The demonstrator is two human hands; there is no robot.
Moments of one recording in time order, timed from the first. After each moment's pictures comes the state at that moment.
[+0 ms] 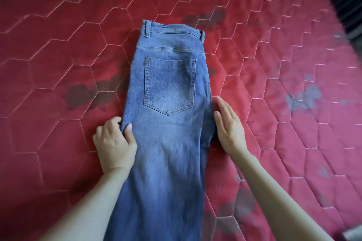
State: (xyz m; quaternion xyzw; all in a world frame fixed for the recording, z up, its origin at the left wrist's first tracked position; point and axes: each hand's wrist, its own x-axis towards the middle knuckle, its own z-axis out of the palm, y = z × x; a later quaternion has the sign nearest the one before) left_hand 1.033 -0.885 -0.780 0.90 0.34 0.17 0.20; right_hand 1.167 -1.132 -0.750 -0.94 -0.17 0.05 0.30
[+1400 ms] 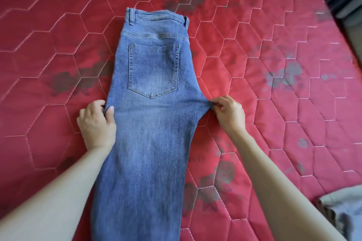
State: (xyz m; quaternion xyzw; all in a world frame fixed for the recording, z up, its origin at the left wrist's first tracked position) left_hand 1.029 -0.886 -0.778 0.91 0.33 0.17 0.20; right_hand 1.160 -1.180 -0.731 -0.96 -0.05 0.09 0.24
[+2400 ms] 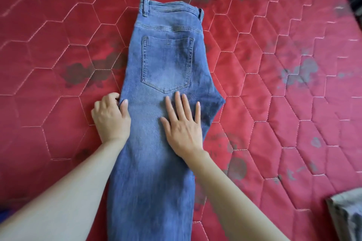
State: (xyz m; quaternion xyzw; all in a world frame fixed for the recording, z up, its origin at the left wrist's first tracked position) left_hand 1.029 -0.885 -0.782 0.91 0.33 0.16 0.19; right_hand 1.067 -1.064 -0.757 -0.96 -0.26 0.06 0.08
